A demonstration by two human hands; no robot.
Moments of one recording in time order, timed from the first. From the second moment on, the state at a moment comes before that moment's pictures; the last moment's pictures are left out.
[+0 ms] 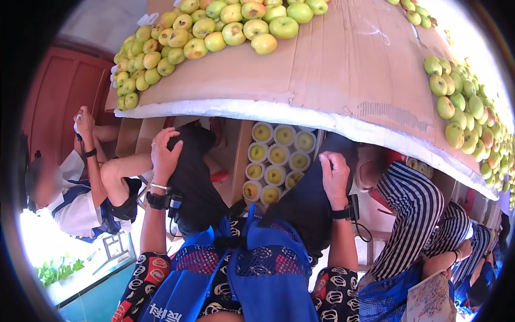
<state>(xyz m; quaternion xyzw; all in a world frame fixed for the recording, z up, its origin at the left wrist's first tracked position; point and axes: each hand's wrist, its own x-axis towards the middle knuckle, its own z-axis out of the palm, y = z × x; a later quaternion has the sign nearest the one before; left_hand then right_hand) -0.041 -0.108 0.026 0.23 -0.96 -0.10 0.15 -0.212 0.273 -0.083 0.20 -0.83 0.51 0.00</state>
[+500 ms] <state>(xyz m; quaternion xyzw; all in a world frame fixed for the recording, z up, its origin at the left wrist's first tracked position) -0.026 -0.104 0.016 0.24 -0.95 -0.08 0.17 -0.198 0.268 -0.050 0.16 -0.83 0.53 -0.02</state>
